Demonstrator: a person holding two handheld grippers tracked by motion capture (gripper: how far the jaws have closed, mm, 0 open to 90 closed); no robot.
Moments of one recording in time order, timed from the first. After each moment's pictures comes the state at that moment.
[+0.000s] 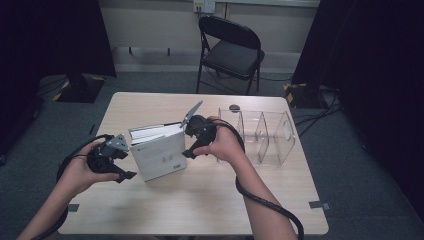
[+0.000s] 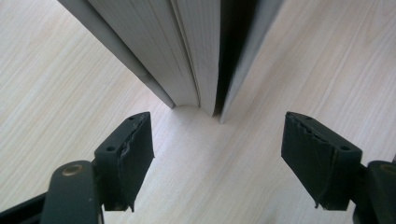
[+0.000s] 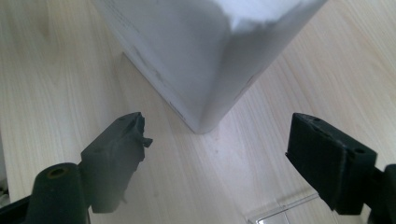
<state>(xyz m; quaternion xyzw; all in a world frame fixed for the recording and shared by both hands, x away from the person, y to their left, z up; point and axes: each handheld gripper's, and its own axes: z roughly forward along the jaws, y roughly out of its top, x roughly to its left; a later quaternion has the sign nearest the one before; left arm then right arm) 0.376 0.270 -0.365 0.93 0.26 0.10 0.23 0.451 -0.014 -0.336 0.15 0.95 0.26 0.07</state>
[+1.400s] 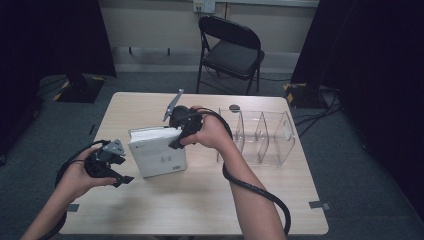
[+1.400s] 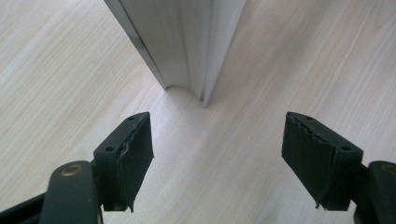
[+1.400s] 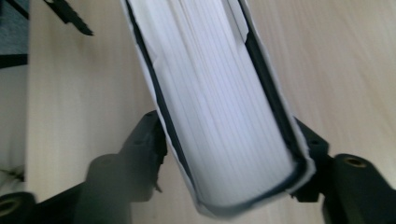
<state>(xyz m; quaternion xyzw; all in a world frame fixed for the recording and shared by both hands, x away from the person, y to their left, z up) 0.374 0.282 -0.388 0.92 0.28 0.09 0.24 0.462 0.024 -0.309 0.07 0.96 0.26 0.05</state>
